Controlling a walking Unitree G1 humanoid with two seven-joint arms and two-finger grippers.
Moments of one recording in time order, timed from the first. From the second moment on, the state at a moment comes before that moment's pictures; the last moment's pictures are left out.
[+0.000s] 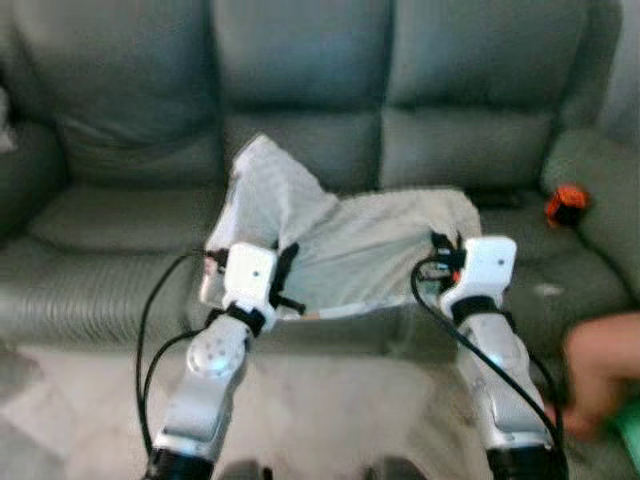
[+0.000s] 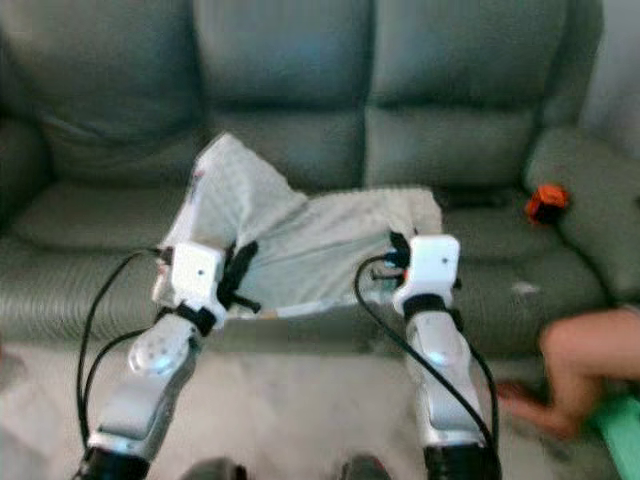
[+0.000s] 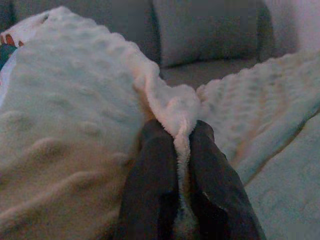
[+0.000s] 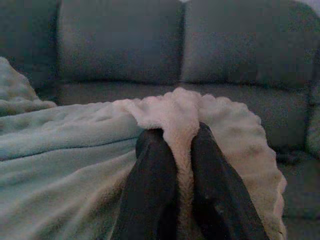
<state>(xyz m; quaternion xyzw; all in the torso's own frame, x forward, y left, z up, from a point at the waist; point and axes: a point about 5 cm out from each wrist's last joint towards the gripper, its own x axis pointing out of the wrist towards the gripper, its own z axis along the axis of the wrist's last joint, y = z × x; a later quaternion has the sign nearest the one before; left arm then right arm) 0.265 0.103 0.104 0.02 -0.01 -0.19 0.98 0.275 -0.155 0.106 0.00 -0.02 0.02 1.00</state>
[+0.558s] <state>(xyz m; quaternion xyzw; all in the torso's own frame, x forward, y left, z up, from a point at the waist) 0.263 0.111 0.102 0.04 -0.01 -0.18 0.98 0.275 -0.145 0.105 0.00 -0.02 0.03 1.00</state>
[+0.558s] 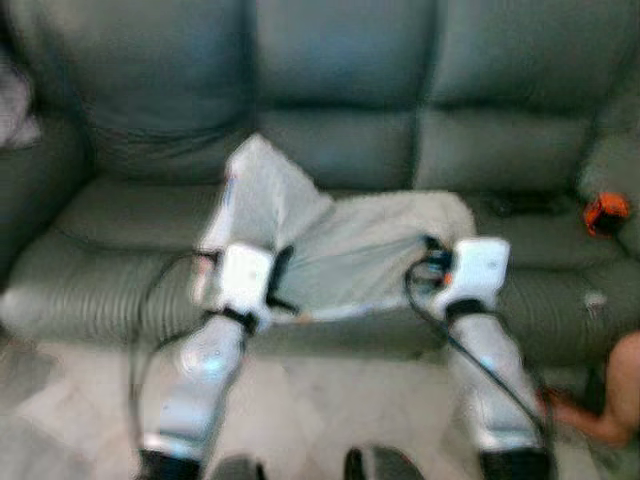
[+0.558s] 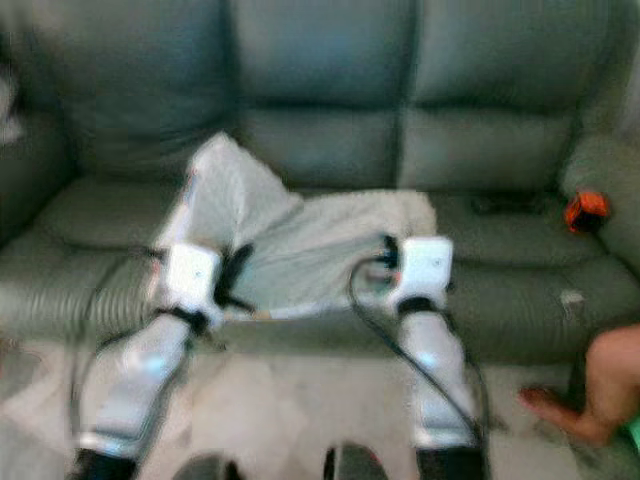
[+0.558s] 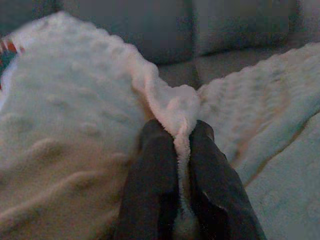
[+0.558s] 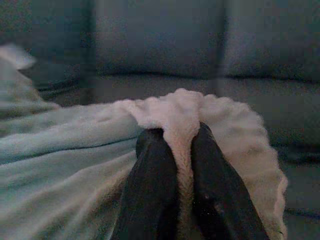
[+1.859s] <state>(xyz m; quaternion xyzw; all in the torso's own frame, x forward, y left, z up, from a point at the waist) 0.256 0.098 0.100 0.02 -0.01 -0.22 0.98 0.271 -0.160 0.097 -0.02 0.00 0.01 1.00</state>
